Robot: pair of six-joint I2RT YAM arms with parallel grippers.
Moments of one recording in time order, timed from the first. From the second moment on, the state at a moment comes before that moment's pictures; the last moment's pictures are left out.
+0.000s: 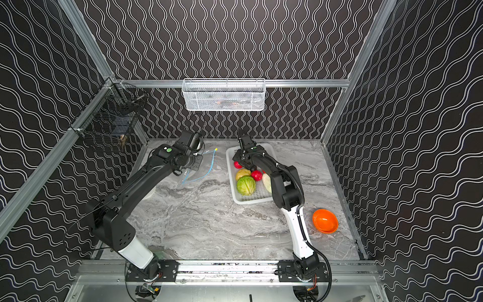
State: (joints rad) left arm -0.49 1.65 1.64 -0.94 -0.39 -0.04; right arm 0.45 2.36 1.99 -0.58 -0.07 0.90
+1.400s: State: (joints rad) left arm -0.49 1.69 1.67 -0.95 -0.40 -0.04; right arm 0.40 2.04 1.55 -0.26 -0.20 0.97
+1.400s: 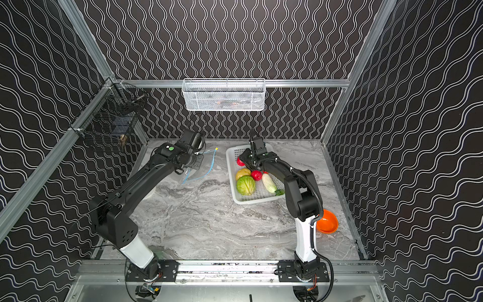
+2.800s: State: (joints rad) left arm -0.49 1.67 1.64 -0.95 -0.34 -0.04; right arm 0.42 1.54 1.07 0.15 -0.28 1.03
